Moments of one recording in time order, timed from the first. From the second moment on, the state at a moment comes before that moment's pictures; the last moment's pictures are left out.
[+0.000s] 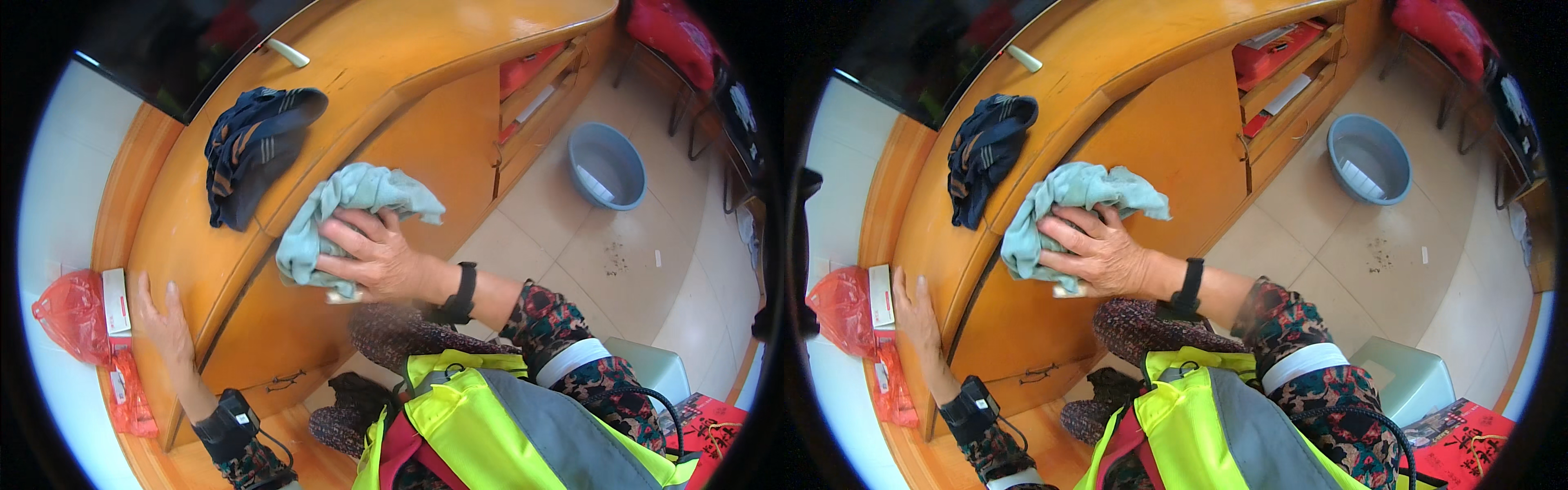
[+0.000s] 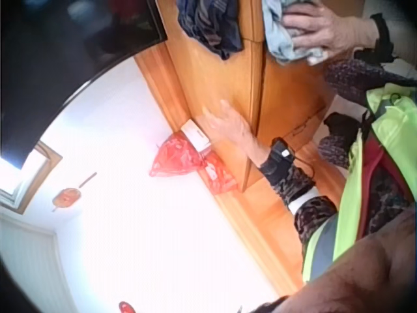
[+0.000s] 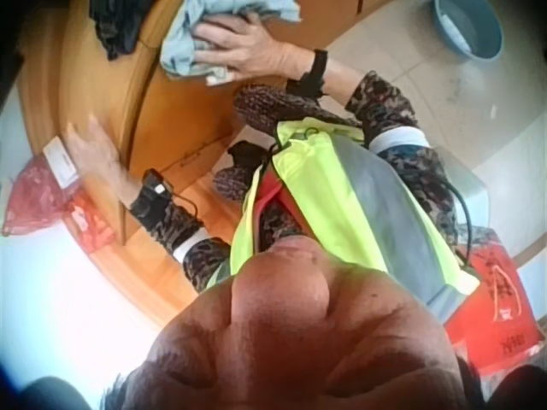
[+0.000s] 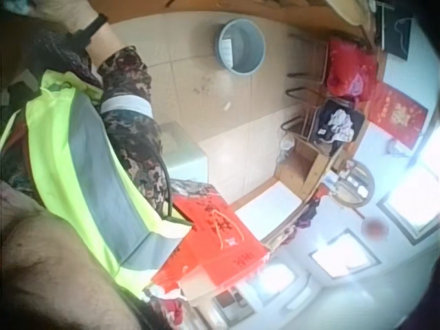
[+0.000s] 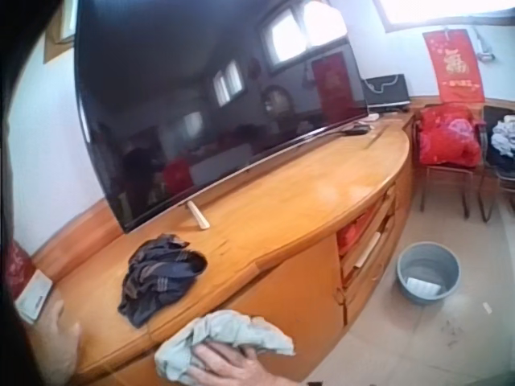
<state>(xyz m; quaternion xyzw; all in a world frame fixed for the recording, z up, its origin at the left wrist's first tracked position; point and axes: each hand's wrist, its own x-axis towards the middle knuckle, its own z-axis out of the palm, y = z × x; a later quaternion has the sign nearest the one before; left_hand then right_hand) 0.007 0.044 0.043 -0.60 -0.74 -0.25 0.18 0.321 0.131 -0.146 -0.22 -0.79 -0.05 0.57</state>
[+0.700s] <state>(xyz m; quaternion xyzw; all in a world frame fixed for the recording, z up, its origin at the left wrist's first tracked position) 0.020 0.033 0.051 -0.57 -0.76 -0.30 0.12 0.415 0.196 -0.143 -0.34 -0.66 -0.11 0.66</state>
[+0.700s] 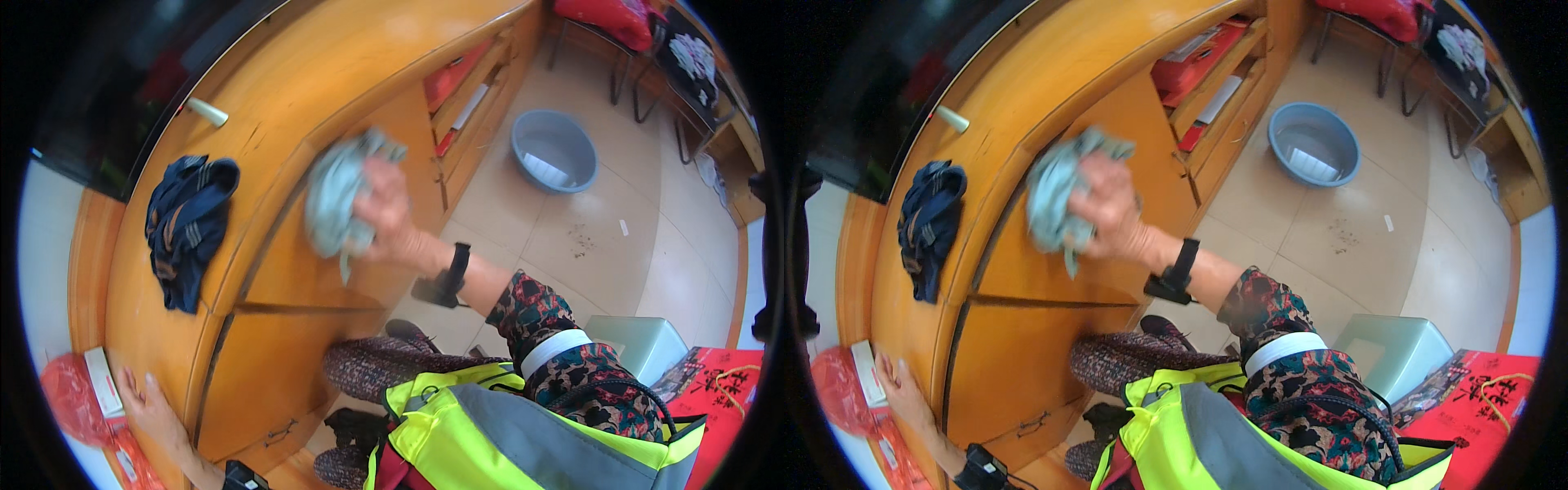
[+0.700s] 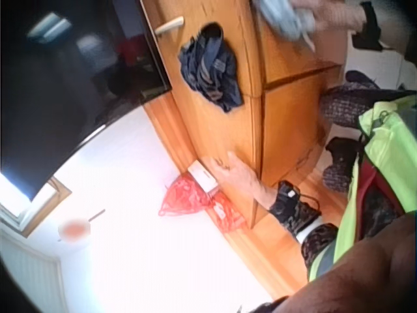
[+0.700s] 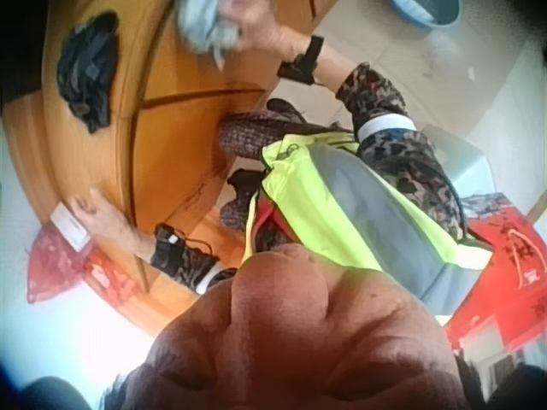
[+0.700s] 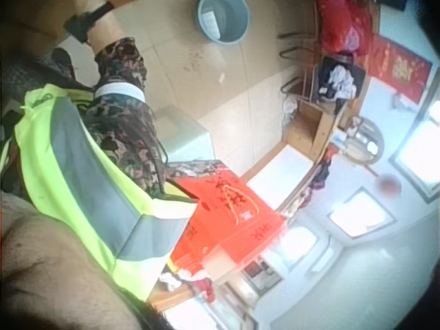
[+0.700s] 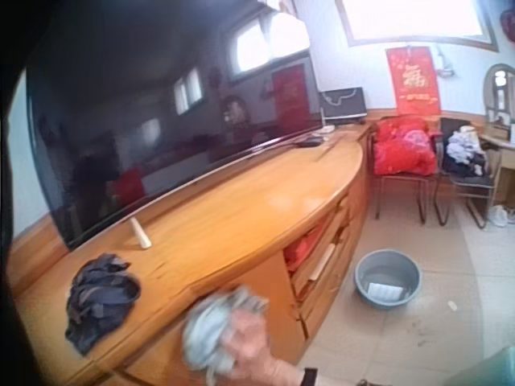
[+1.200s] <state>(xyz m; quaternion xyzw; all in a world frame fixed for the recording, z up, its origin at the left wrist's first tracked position) 0.011 0.026 0.053 -0.60 -0.73 -0.28 0.15 0.414 0.193 -0.271 -0.58 -0.32 0.26 0.70</state>
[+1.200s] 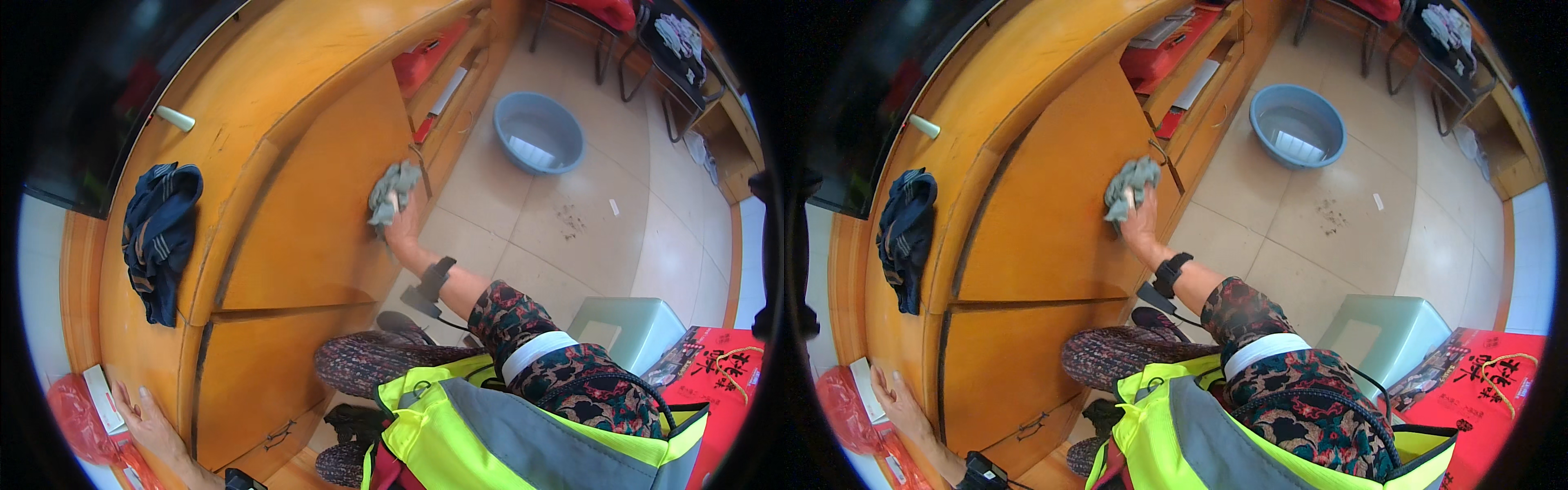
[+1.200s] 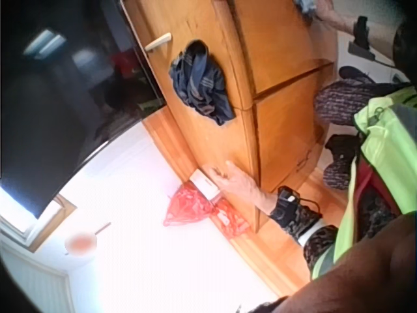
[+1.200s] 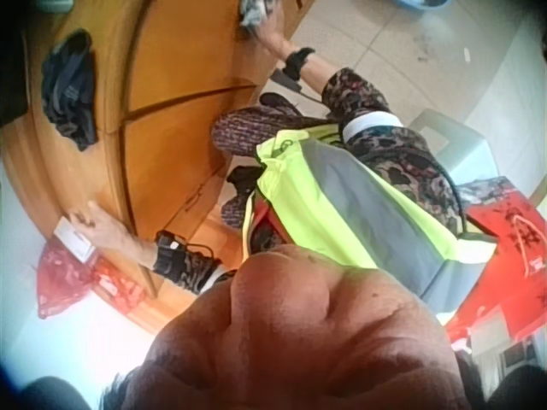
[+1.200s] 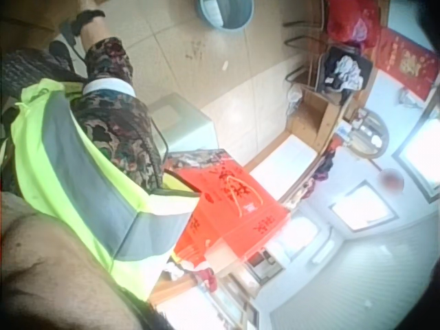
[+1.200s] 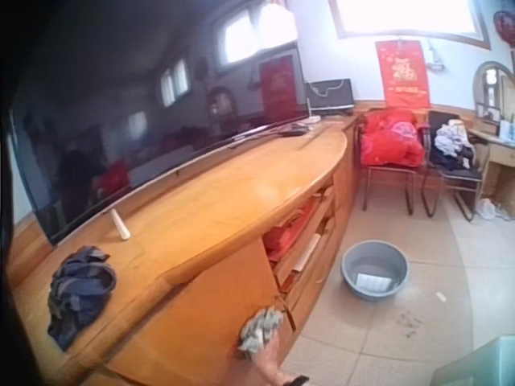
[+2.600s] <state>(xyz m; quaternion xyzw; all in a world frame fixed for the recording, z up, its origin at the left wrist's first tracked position) -0.008 0.028 0.055 -0.59 -0.74 -0.31 0.10 0.504 0.269 -0.355 -0.51 -0.28 0.30 0.75</state>
